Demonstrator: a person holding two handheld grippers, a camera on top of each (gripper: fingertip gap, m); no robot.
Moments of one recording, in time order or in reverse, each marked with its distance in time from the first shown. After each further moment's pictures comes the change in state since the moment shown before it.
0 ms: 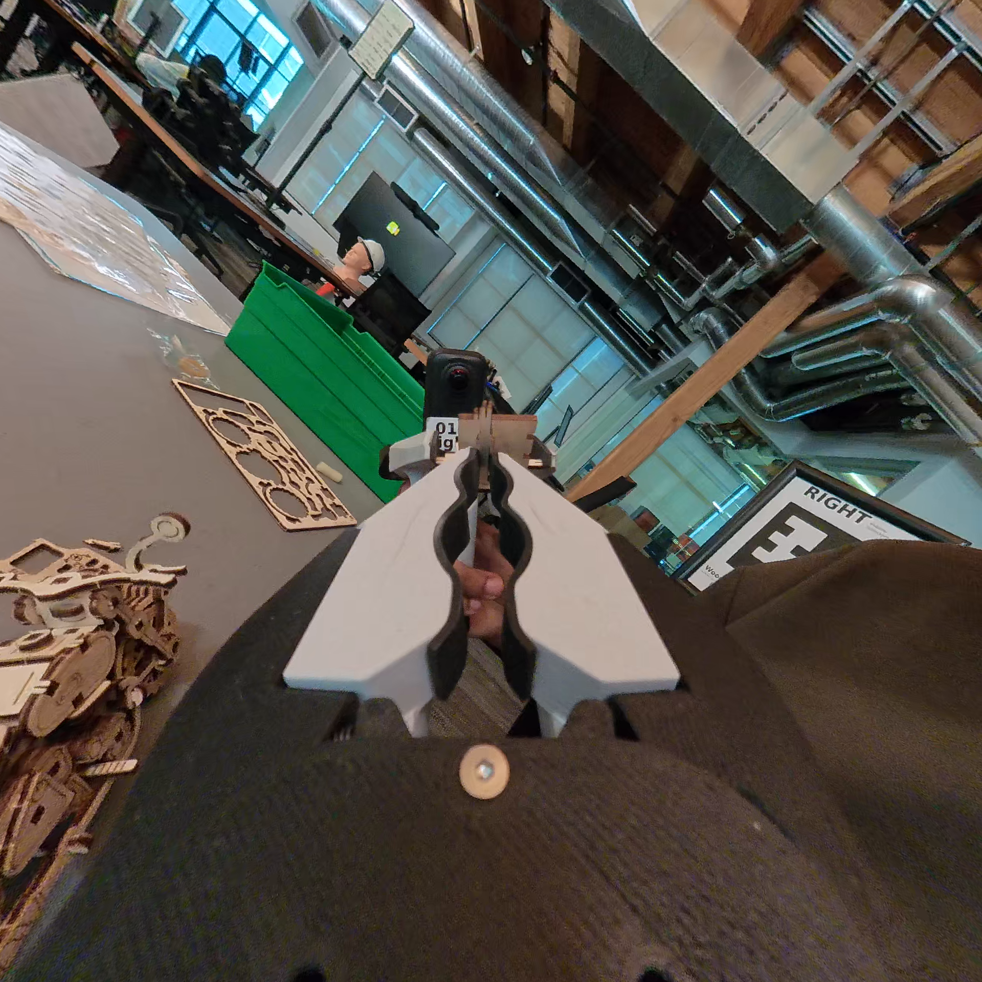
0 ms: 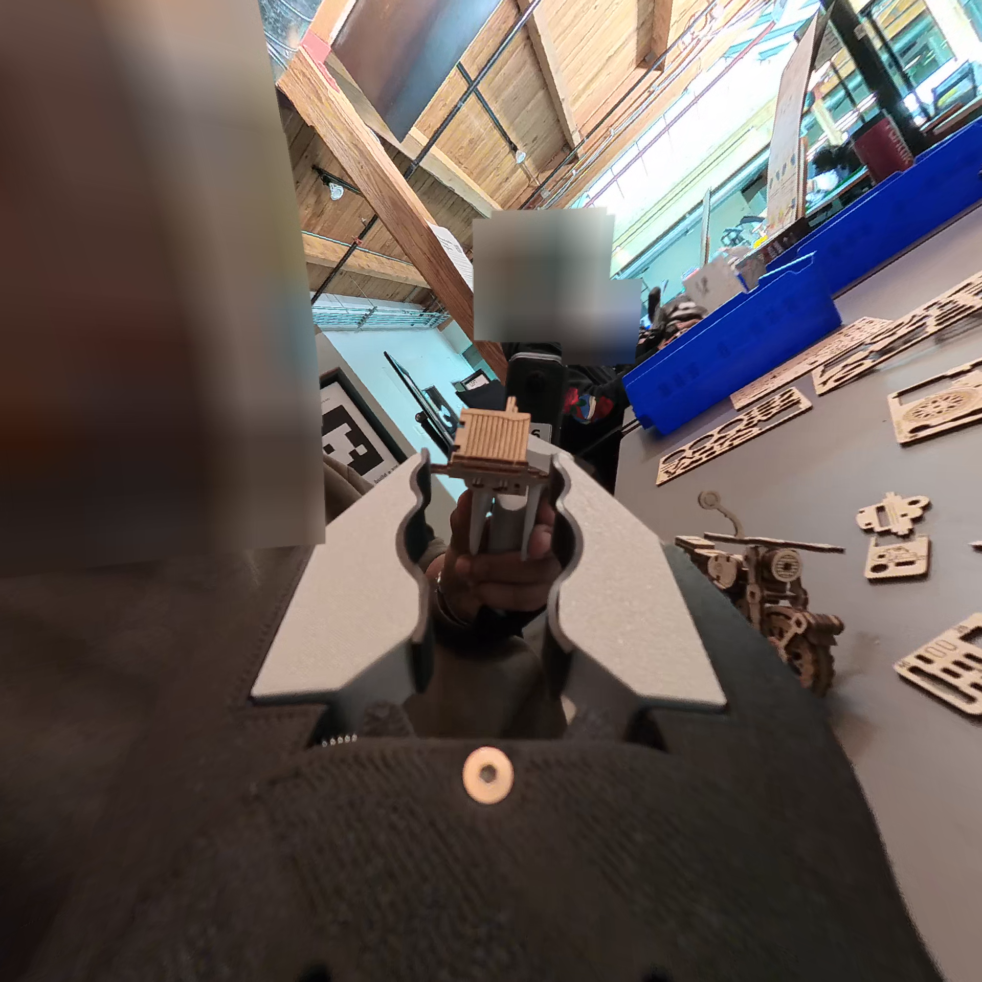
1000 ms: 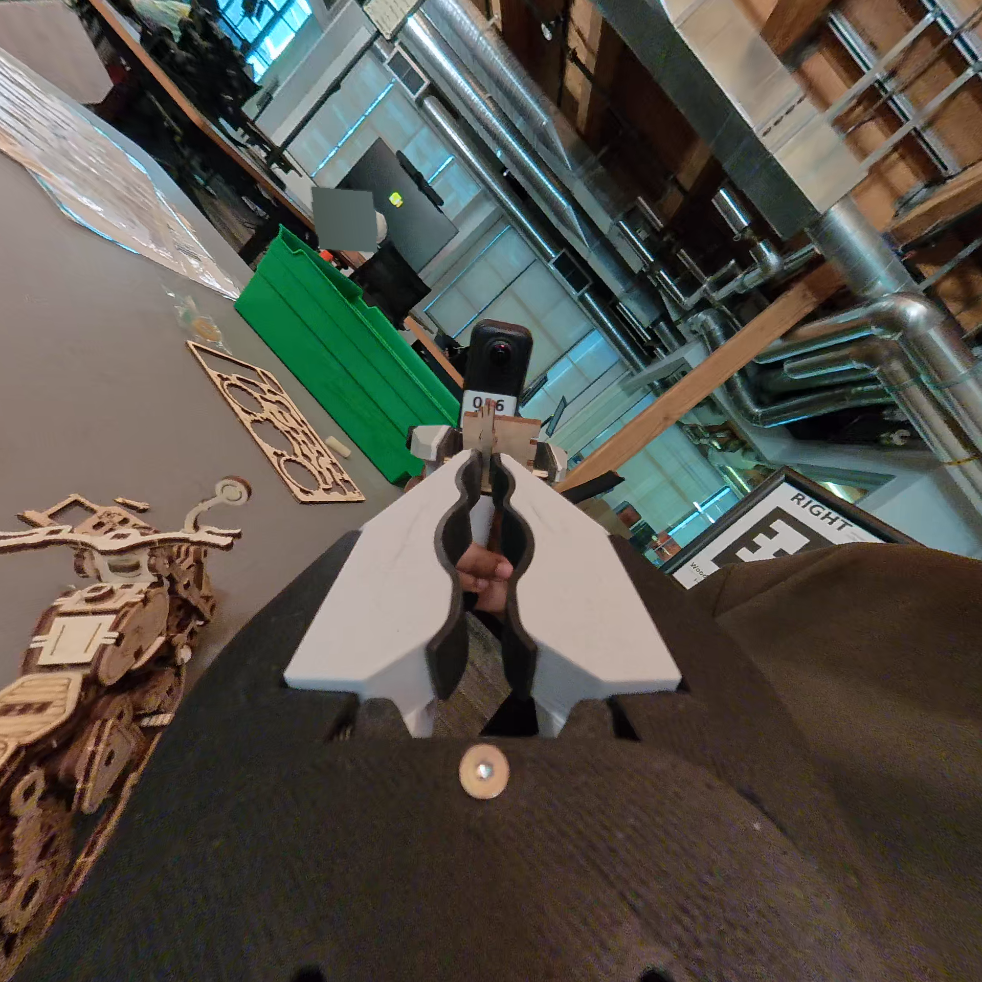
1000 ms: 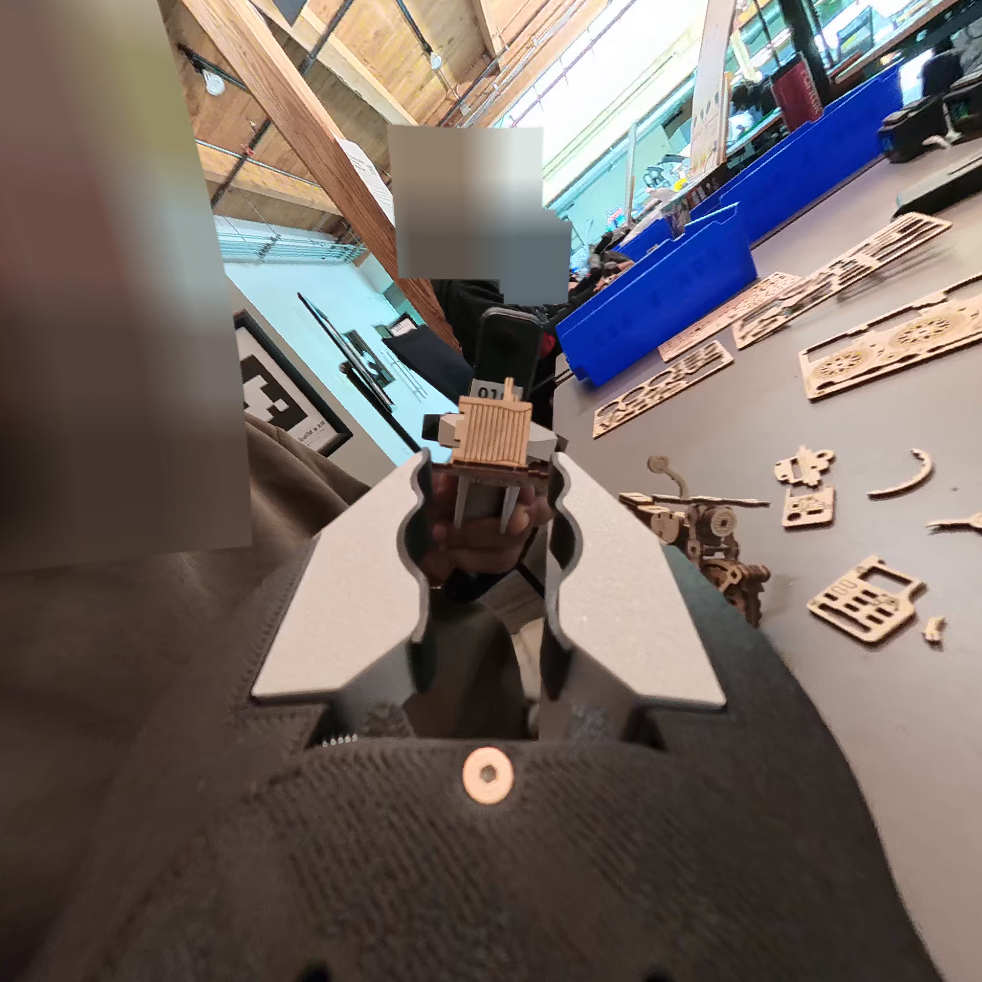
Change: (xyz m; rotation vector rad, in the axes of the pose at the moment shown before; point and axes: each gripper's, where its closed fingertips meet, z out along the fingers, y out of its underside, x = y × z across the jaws) left arm -0.016 0.003 -0.007 -0.035 -0.006 -0.076; right arm 0.015 0.013 0.001 -0.122 0.159 -0.053
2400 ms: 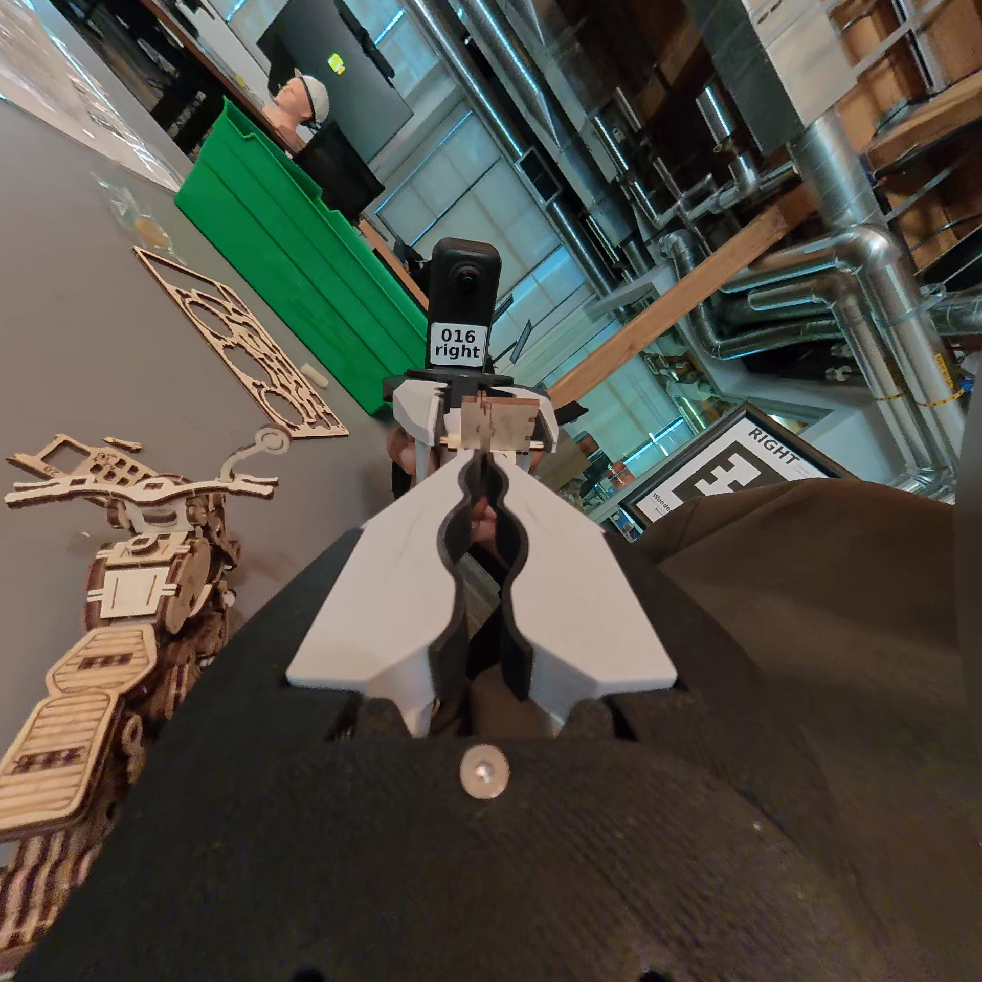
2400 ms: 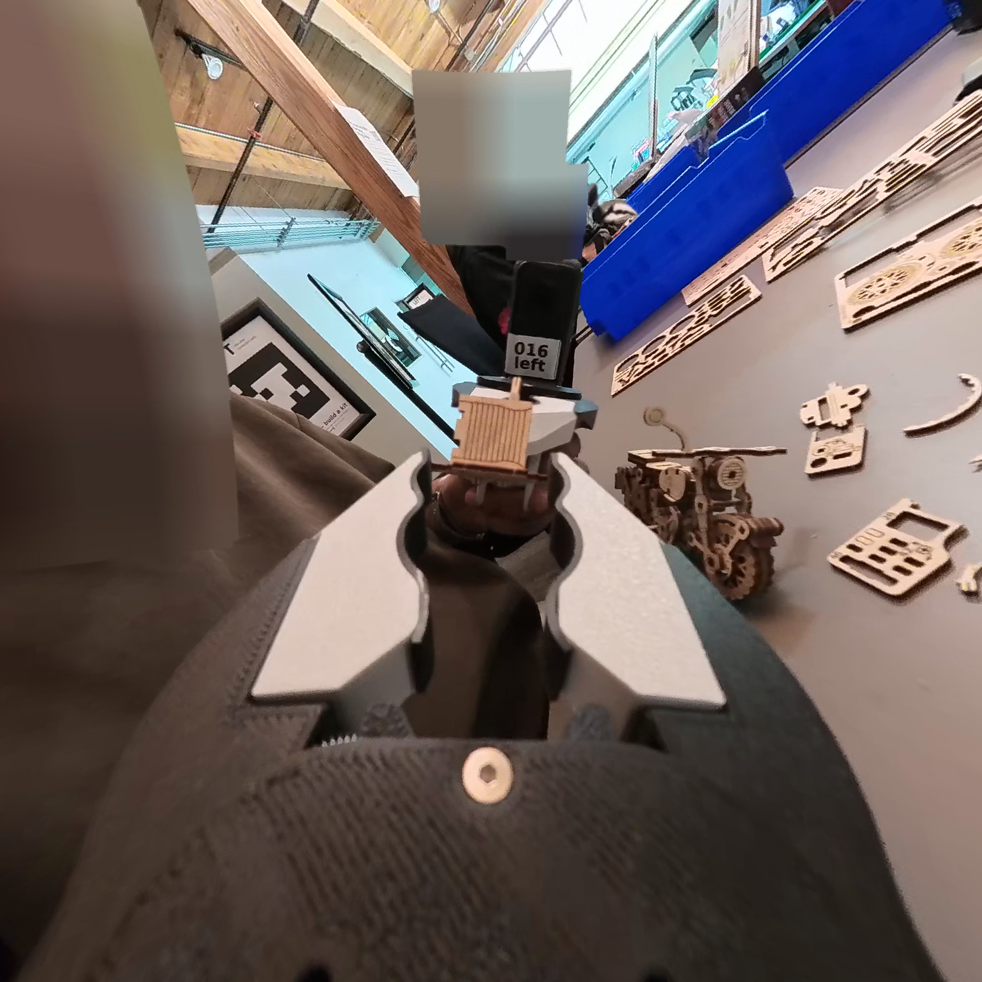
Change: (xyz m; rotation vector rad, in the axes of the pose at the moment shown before) left arm -0.012 0.017 -0.012 -0.173 0.078 -0.057; right arm 0.010 0.014 0.000 -0.074 -0.032 0.107
